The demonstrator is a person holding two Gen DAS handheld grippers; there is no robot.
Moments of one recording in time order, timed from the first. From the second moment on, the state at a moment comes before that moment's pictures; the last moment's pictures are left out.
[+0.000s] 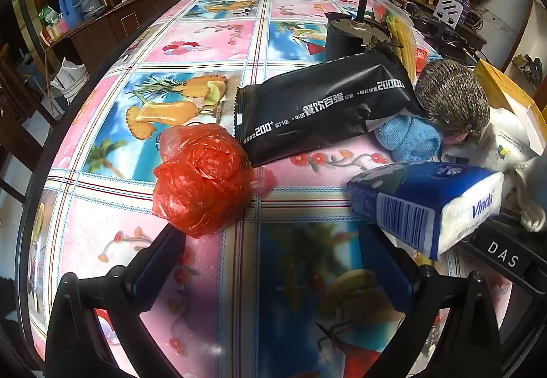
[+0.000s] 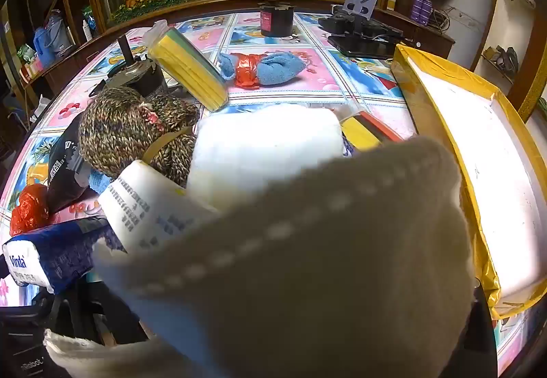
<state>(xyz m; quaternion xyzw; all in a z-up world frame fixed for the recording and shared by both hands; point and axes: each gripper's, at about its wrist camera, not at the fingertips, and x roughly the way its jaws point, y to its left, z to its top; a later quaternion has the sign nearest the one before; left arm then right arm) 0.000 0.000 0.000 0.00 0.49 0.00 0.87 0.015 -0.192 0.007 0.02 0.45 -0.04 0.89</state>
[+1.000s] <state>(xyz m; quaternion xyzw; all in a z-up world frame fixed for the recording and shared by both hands) -0.002 -0.001 0.001 0.00 0.49 0.01 0.87 -0.024 -0.205 0.021 -0.04 0.49 0.11 0.86</state>
